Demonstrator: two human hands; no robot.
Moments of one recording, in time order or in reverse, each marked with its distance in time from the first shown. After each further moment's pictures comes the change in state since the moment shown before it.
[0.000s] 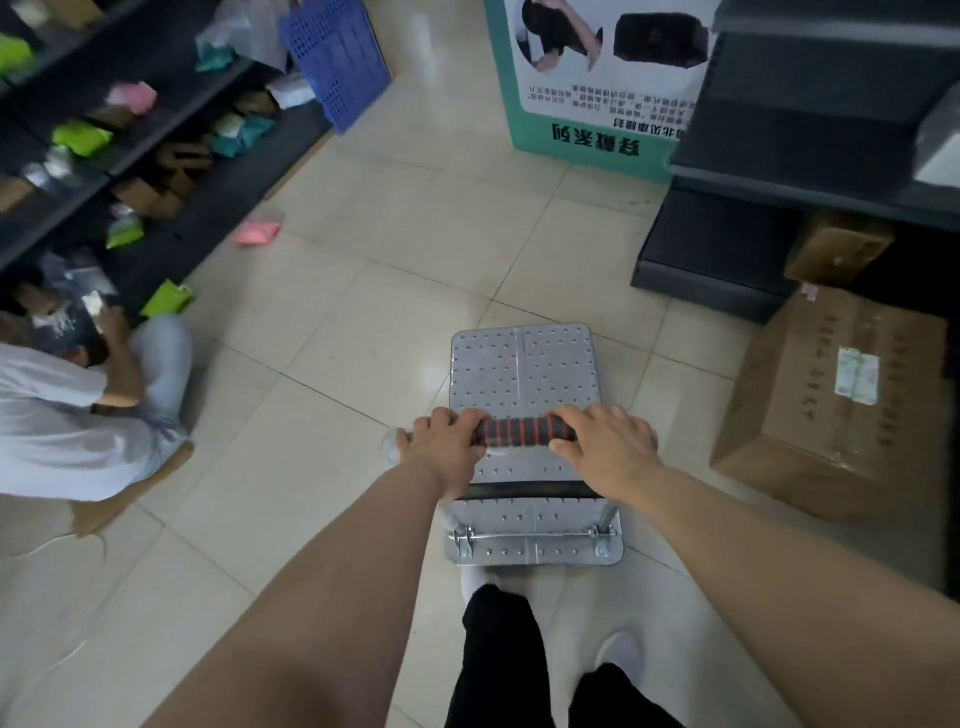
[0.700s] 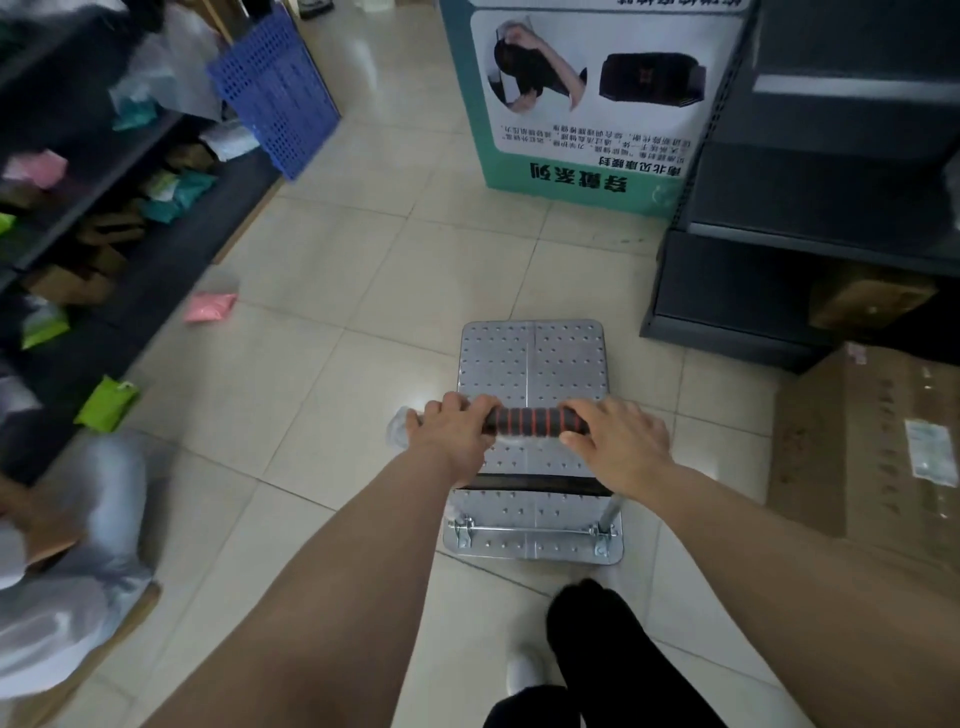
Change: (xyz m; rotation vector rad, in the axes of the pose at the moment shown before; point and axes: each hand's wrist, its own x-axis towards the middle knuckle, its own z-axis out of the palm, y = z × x) left_hand 0.280 -0.064 -0.159 0.135 0.004 0.182; right_hand 0.276 -0.048 -0.066 0.019 0.081 0.187
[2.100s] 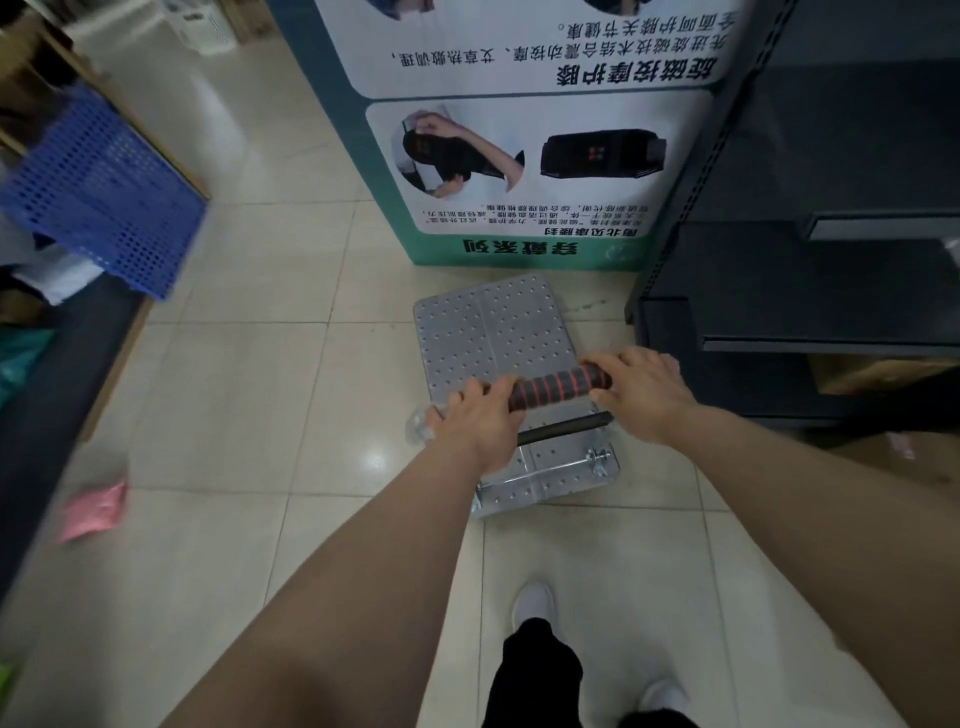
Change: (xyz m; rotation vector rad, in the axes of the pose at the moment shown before) left_hand 0.444 -0.008 -0.217 -0.063 -0.076 0.211; right_hand 0.447 0.029 -0.160 0.041 0.054 0.209
